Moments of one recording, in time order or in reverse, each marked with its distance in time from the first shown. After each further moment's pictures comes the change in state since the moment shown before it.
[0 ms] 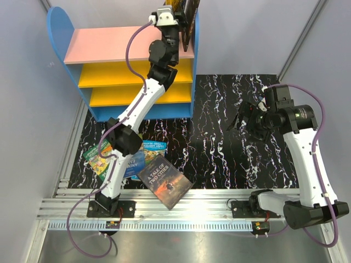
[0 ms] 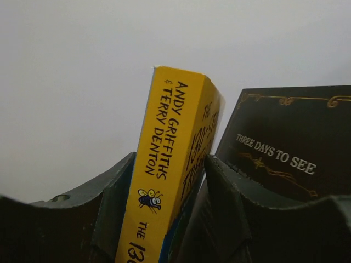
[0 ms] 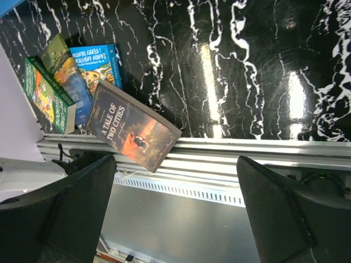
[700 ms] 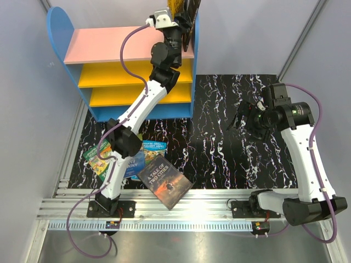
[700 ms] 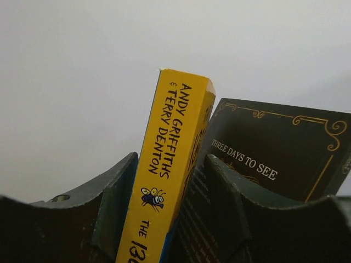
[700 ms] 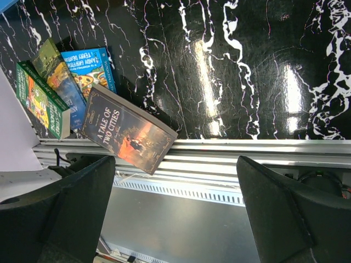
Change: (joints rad) left arm -0.028 -0.010 -0.042 0.064 -0.021 -0.124; right arm 0.000 0.032 0.000 0.000 0.030 0.008
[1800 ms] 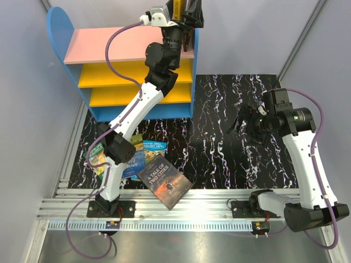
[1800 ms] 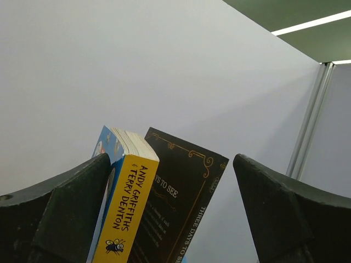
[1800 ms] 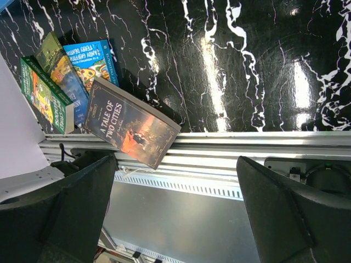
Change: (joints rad) left arm -0.048 -0.171 -0.143 0.000 0.136 -0.113; right arm 0.000 -0.051 -0.054 0.000 -0.021 0.026
